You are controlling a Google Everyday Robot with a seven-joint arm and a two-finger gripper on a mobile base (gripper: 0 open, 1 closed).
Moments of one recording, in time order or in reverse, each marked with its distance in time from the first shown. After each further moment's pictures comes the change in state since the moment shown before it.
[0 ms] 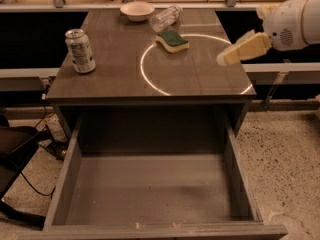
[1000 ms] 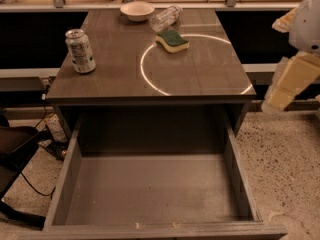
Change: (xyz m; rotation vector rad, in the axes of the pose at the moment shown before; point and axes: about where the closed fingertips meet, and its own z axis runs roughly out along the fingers) arm 0.029 0.091 -0.106 -0.159 0.631 -0.296
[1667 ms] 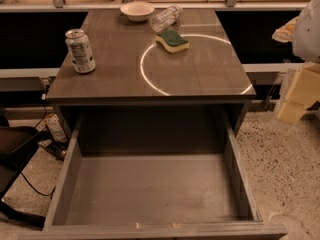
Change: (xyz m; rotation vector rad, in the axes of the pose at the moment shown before) arm 0.005 0.030 -0.008 -0.065 0.064 -0.046
